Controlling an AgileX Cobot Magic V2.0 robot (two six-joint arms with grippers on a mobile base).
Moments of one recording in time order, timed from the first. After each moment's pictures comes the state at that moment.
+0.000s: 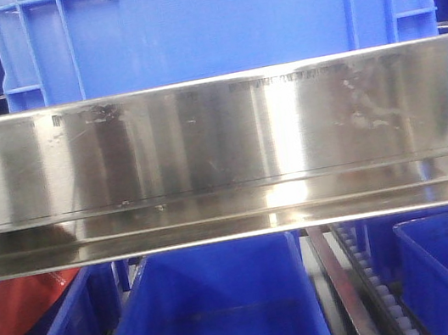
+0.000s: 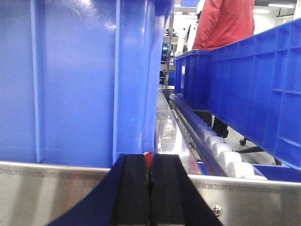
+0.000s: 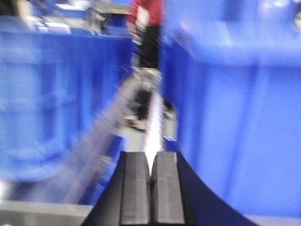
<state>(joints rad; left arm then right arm) -0.10 0.00 0.00 -0.05 -0.01 0.00 0.01 0.11 -0.23 0.20 0.26 -0.19</state>
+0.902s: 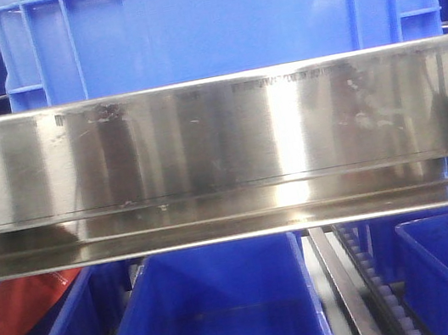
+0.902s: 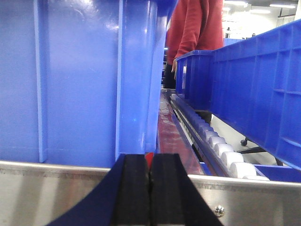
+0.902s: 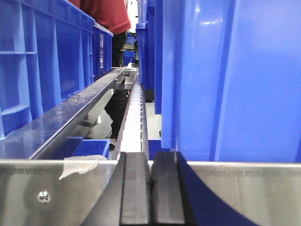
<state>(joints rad) -0.10 0.00 0.00 -0.05 -0.01 0.00 -0.02 0.00 0.00 0.16 0.08 -0.14</state>
